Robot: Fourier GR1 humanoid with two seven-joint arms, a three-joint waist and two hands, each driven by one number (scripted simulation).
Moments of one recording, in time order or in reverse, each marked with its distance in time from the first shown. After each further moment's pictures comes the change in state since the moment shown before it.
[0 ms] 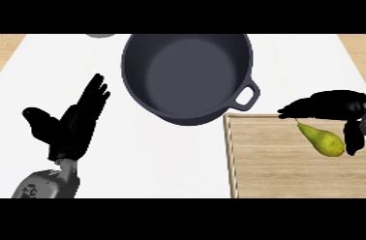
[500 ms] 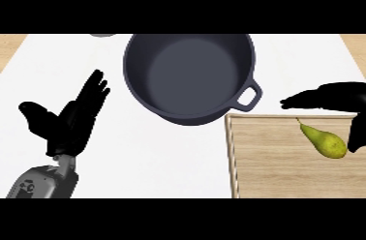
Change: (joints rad) left arm -0.030 0.026 -0.006 0.006 0.034 0.005 0.007; right arm -0.017 -0.066 -0.048 -0.080 -0.152 0.073 0.034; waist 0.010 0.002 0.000
